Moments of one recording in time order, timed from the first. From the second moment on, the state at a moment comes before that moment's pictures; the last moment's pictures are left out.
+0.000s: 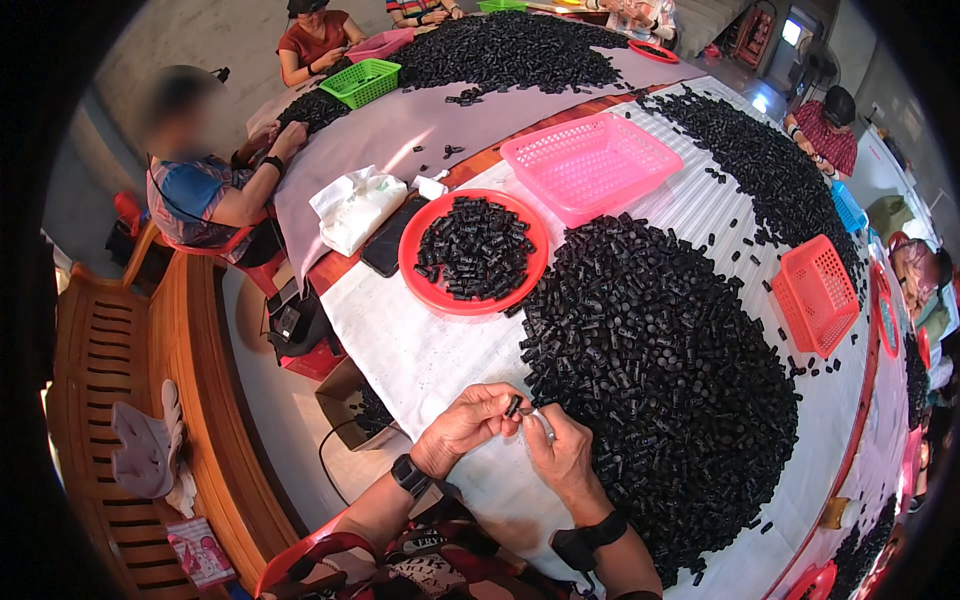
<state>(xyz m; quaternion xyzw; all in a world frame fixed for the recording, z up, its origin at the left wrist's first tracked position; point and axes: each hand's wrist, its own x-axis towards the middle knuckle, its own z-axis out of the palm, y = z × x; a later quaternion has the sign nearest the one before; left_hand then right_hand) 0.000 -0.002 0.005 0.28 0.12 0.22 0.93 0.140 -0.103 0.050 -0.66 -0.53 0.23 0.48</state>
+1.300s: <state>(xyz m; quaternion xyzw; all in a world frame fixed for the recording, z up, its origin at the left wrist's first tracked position) 0.002 -0.002 0.000 0.28 0.13 0.20 0.93 0.138 -0.102 0.046 -0.66 -0.55 0.22 0.46</state>
